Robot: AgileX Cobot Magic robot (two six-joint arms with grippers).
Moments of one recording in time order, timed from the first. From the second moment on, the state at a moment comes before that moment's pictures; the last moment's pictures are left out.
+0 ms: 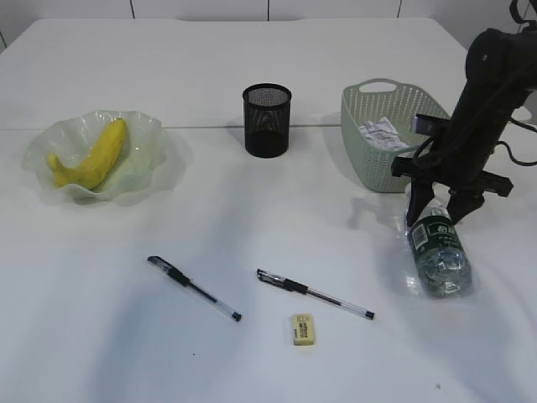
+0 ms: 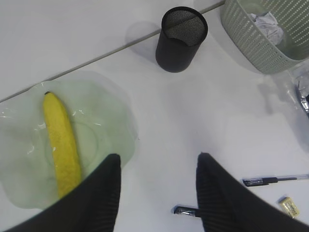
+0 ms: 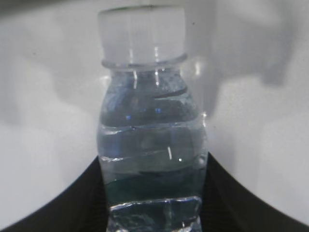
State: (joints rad) left arm -0.10 1.83 -2.08 -0.35 1.25 0.29; right arm 0.04 2.25 -1.74 0.17 1.22 0.11
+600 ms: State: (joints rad) left arm -0.10 1.83 -2.08 -0.35 1.25 0.29; right arm 0.04 2.13 -1.84 0.32 1.22 -0.04
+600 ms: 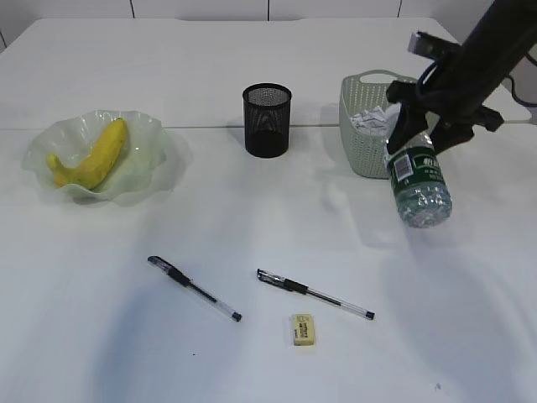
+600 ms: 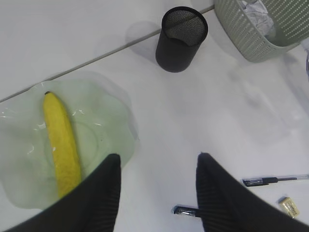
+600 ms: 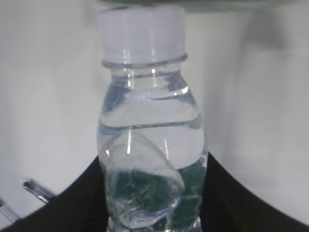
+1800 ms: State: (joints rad) left arm -0.10 1.83 -2.08 -0.46 1.25 0.29; right arm 0.04 2.12 -2.11 1.26 1.24 -0.82
